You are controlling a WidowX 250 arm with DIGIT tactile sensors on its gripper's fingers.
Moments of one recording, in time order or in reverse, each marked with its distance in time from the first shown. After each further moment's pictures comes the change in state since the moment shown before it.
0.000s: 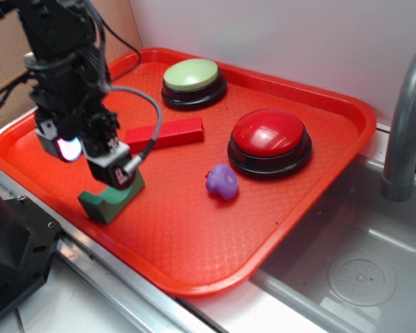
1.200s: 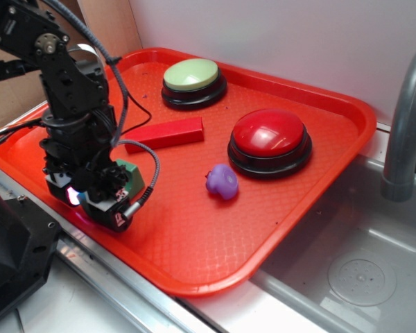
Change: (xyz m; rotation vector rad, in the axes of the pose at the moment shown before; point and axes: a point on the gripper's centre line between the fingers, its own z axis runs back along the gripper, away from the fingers) arm -0.014 0.004 -0.036 0.023 0.054 0.046
